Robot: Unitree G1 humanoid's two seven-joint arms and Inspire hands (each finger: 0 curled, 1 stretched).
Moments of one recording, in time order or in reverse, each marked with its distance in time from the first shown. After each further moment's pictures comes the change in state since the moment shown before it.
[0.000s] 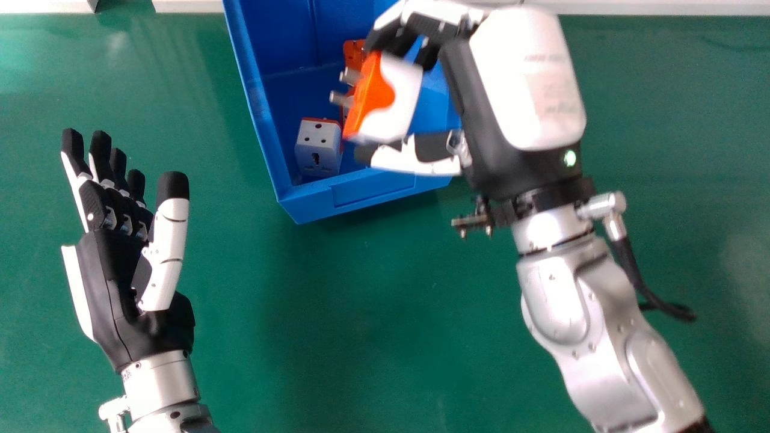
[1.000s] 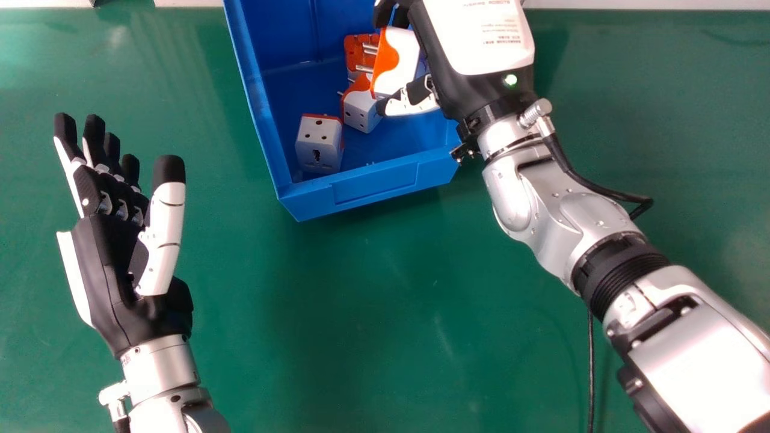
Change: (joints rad) left arm -0.043 0.000 0.013 0.009 0.010 -0.001 0.024; right arm -0.633 0.039 0.135 1.198 0.006 -0.174 -0.380
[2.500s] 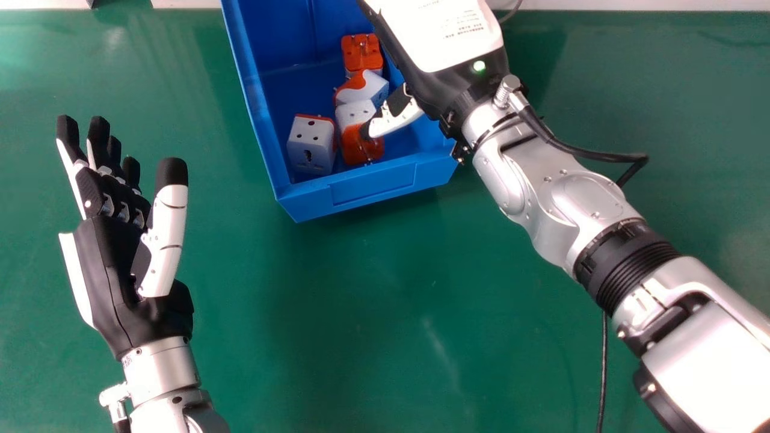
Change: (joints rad) left arm 0.001 0.000 0.003 0.011 0.020 -0.003 0.003; right arm 0.032 -0.066 0.122 -0.263 -0.034 0.169 0.297
